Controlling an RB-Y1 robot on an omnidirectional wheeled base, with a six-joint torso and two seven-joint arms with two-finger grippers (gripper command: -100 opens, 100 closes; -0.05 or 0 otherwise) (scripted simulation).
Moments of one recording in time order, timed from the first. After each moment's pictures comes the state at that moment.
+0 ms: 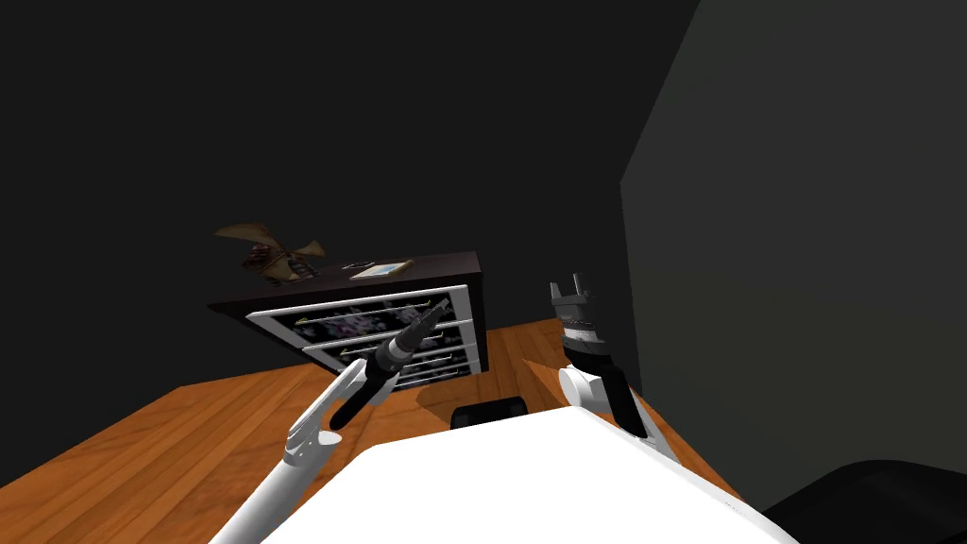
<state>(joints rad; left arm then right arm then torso) 0.18 0.60 -0.13 -2.06 -0.44 -0.77 0.29 0.51 0.00 -0.02 -2.32 -0.10 -0.46 -0.09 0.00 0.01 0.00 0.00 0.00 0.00</state>
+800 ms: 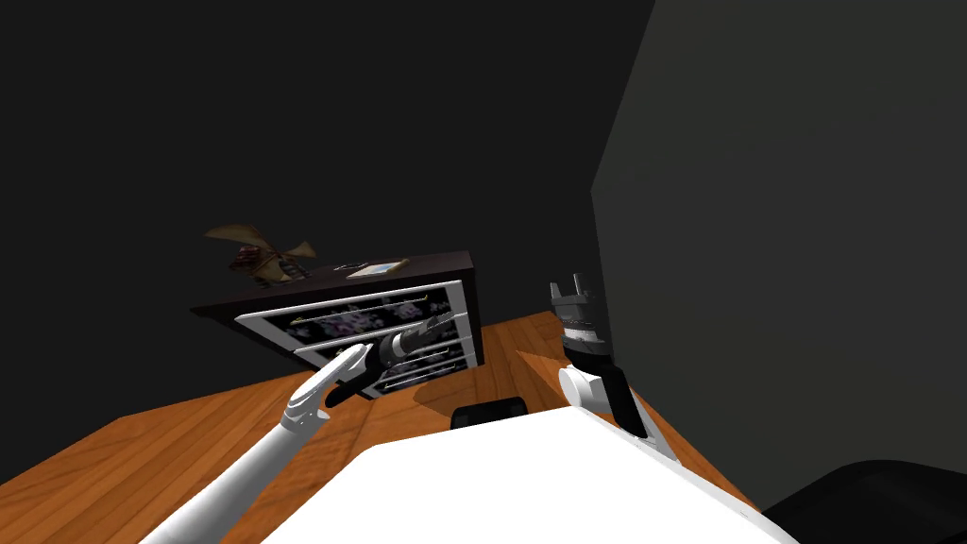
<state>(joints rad) 0.06 0.83 -0.20 -1.93 -0.56 -0.89 0.46 0.51 0.00 -0.02 -2.32 -0.10 -0.46 -0.09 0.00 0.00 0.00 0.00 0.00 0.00</state>
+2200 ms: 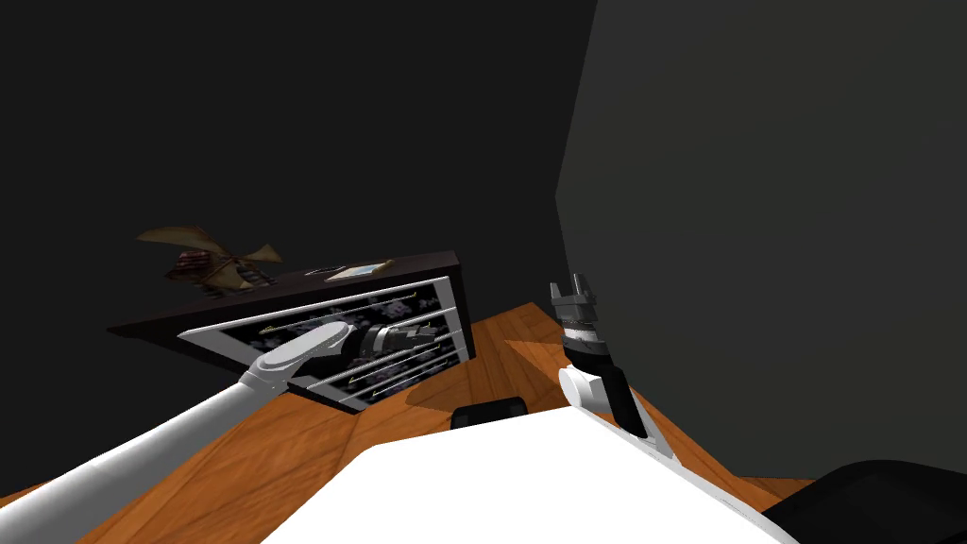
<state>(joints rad) -0.12 1.21 -0.31 -1.71 -0.73 -1.06 0.75 0.51 0.00 -0.02 -2.32 -0.10 -0.46 -0.09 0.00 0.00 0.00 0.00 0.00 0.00</state>
